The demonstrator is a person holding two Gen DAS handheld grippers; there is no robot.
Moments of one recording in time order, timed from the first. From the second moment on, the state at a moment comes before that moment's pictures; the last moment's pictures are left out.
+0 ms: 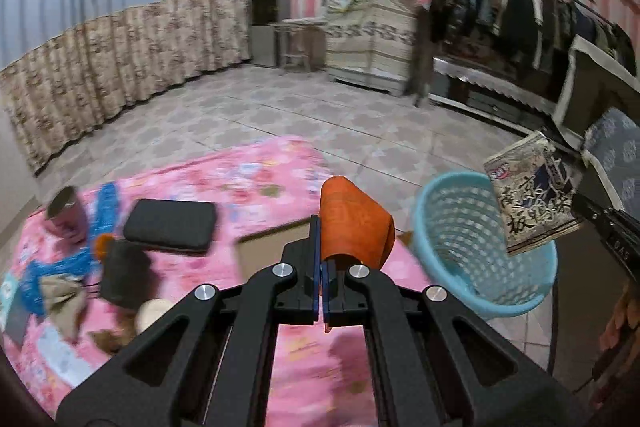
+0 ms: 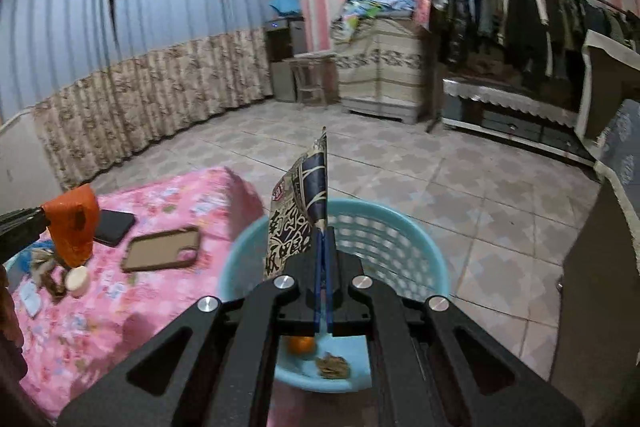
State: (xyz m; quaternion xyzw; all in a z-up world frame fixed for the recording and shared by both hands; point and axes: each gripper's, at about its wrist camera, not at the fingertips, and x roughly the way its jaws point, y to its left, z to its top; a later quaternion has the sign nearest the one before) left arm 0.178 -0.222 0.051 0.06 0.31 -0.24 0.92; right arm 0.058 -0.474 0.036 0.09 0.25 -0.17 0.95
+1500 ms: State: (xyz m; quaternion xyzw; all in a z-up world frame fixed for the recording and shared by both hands) left arm 0.184 -0.248 0.052 0.06 0.27 -0.19 0.94; right arm 0.111 -0.504 -0.011 0.09 0.30 -0.20 0.93
